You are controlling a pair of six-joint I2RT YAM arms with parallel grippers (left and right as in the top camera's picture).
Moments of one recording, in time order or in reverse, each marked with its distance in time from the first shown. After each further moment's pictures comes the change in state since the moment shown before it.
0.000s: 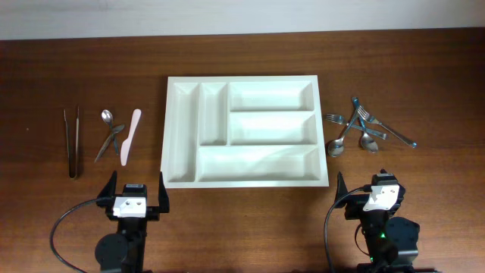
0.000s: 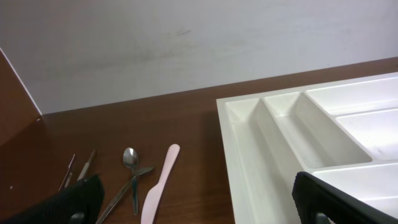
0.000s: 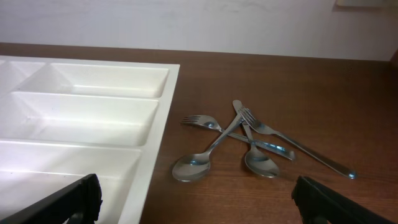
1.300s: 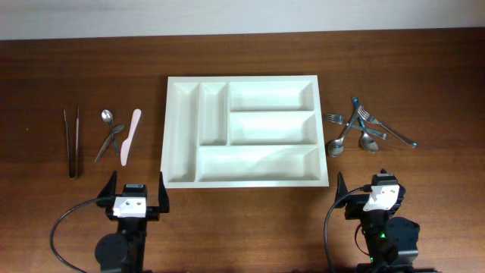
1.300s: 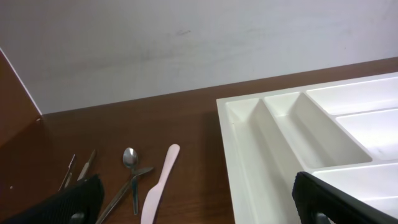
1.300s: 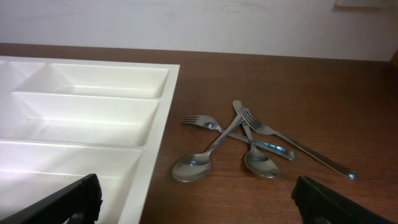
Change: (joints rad) left arm 0.000 0.000 0.000 0.000 0.000 0.000; right arm 0.000 0.000 0.000 0.002 0.000 0.000
